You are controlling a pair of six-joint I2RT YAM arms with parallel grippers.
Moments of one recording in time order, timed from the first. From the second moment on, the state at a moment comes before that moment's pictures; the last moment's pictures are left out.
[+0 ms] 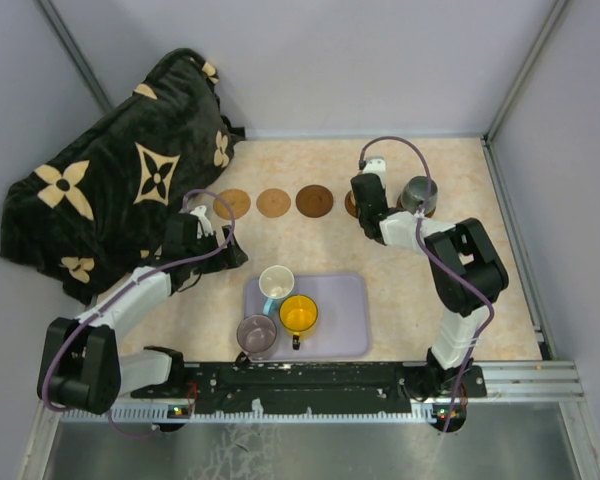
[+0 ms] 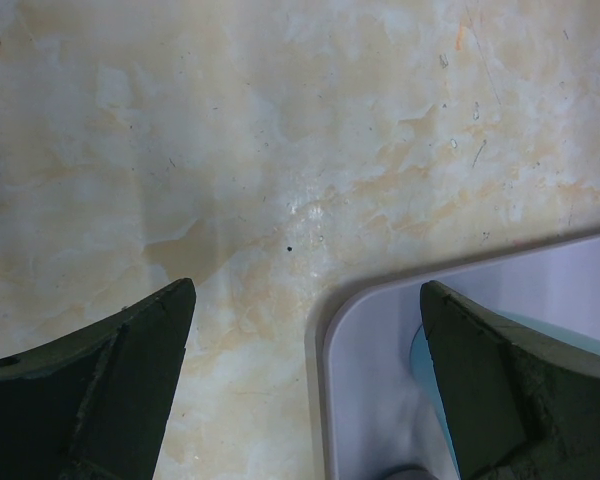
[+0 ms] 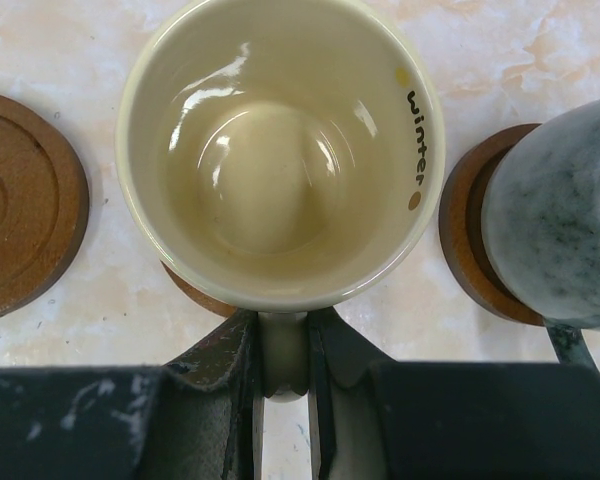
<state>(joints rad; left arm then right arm) -0.24 1.21 0.60 -0.16 0.18 -0.40 0.44 1.81 1.05 0.15 0.47 0.20</state>
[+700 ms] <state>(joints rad) -0.24 1.22 0.60 -0.16 0.18 -0.40 0.44 1.81 1.05 0.12 0.47 0.20</state>
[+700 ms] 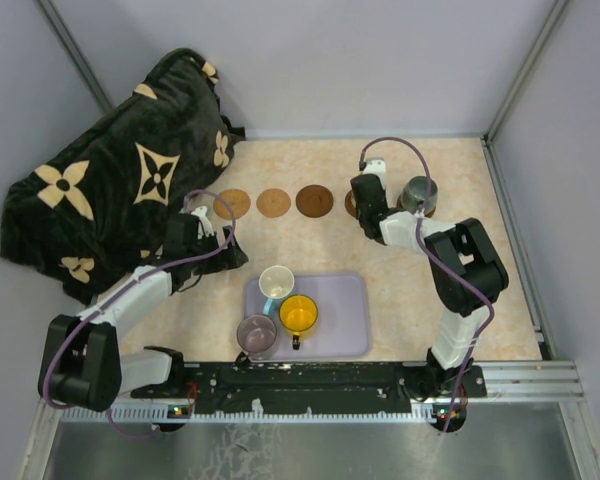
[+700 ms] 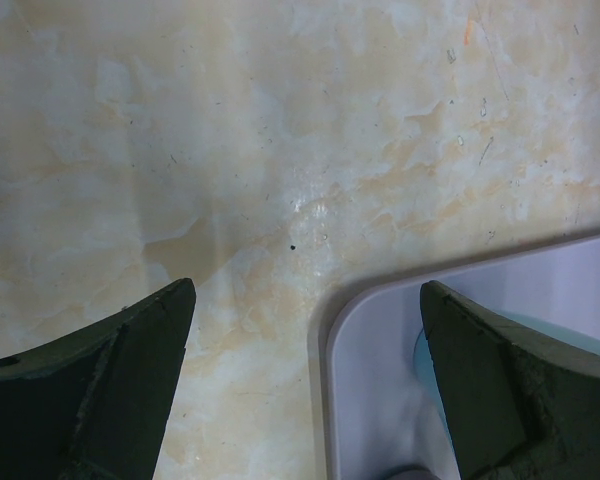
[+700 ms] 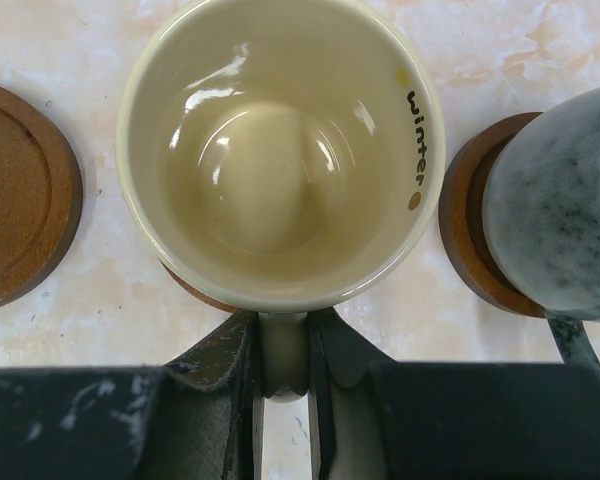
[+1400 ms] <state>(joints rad) -0.24 1.23 0.60 -0.15 0.18 -0.40 0.44 1.81 1.08 0.08 0.46 0.21</state>
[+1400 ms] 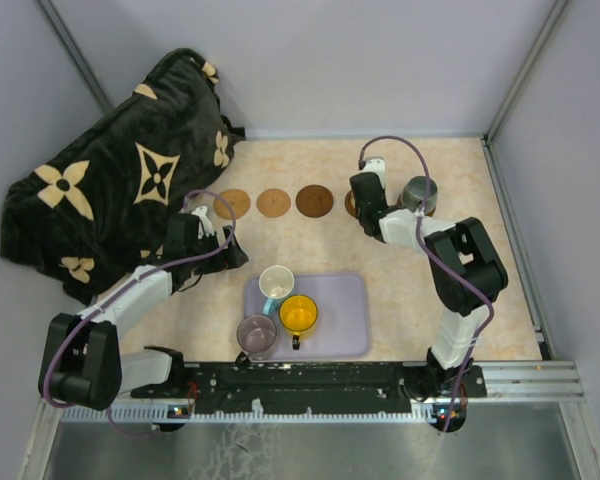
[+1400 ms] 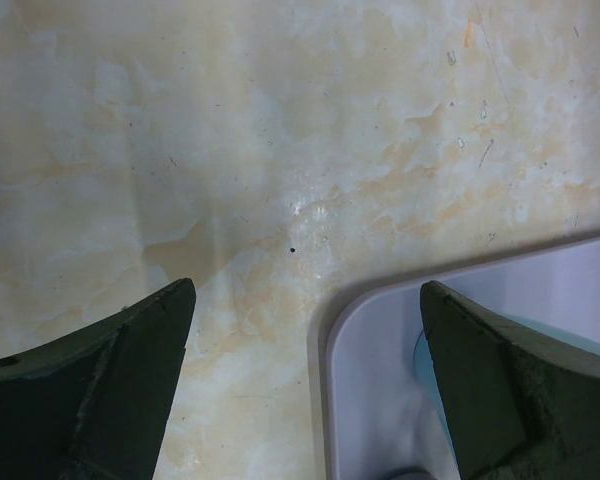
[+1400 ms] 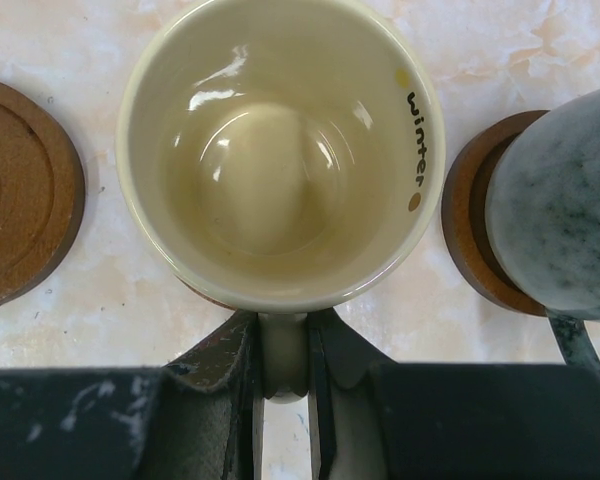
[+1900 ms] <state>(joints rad) -0.24 1.24 0.60 -0.15 0.18 -0.40 0.44 1.82 1.11 0.08 0.47 0.21</state>
